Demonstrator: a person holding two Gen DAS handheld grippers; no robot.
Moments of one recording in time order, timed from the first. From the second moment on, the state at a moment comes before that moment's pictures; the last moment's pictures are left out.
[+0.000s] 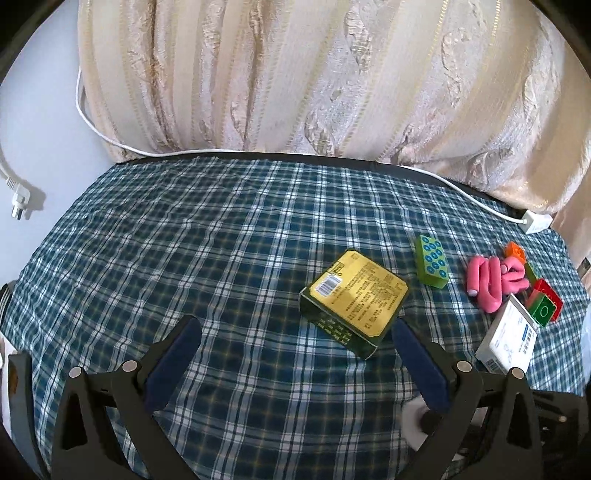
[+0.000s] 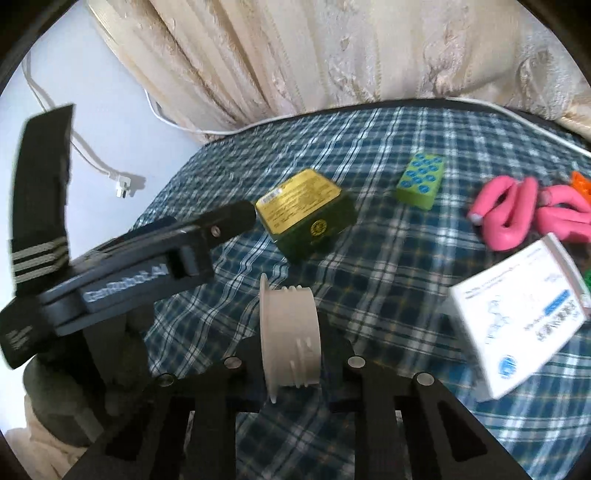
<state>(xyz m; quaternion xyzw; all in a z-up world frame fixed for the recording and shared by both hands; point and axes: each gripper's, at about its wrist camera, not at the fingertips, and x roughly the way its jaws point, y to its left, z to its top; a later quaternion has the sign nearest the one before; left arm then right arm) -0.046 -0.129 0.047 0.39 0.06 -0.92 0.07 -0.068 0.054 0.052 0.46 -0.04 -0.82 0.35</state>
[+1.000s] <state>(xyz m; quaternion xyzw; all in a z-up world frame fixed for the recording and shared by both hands) -0.102 -0.092 0.012 0.42 -0.01 -0.90 0.04 -0.045 0.104 0.050 0.43 -0.07 -0.83 0.35</state>
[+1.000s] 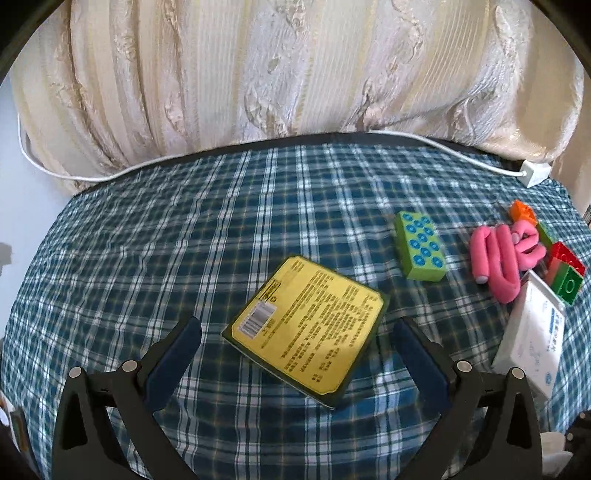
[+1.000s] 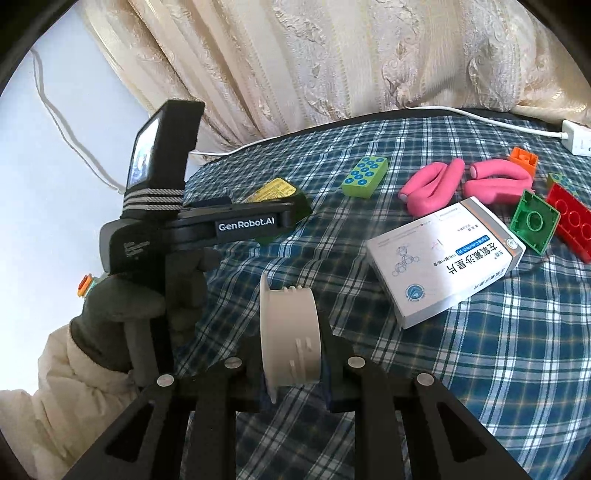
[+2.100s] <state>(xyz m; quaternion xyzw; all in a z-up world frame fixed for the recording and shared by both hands) -0.072 -0.083 0.038 0.40 0.01 -0.92 0.04 -0.043 0.114 0.059 0.40 -0.08 -0.85 0.32</state>
